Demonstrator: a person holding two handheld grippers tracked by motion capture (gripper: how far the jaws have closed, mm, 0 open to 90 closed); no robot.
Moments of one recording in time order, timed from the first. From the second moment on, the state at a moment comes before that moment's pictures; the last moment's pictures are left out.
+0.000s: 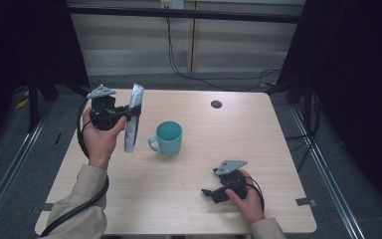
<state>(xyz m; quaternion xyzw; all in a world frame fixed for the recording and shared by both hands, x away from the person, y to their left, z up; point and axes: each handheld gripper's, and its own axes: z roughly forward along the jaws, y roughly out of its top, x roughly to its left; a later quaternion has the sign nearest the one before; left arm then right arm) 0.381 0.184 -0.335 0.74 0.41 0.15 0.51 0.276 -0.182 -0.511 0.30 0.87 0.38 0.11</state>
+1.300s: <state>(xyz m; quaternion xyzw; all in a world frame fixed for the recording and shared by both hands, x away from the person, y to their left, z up) 0.405 0.140 -0.321 0.73 0.38 0.15 0.55 0.276 -0.182 -0.511 0.30 0.87 0.38 0.11</state>
